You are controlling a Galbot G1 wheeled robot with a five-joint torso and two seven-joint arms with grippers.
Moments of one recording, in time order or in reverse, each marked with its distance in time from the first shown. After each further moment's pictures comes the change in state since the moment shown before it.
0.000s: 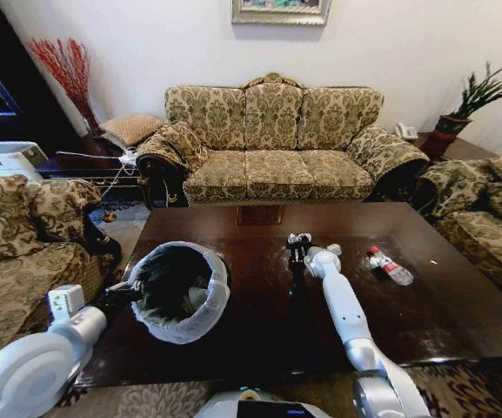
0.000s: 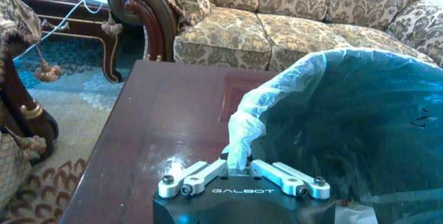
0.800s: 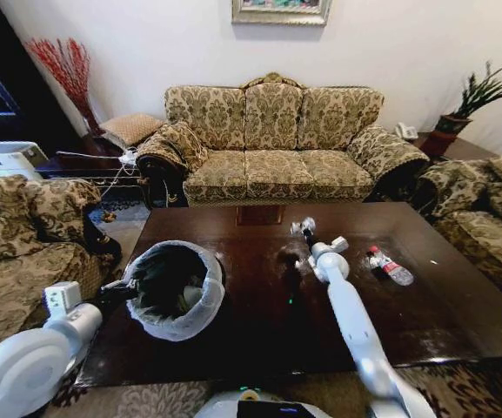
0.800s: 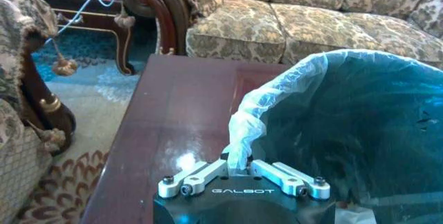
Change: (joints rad) left arm -0.001 0.086 -0.065 0.041 -0.126 0.029 -0.076; right arm -0.276 -0.087 -0.104 0.707 -0.398 -0.004 -0.258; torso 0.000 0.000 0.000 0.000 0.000
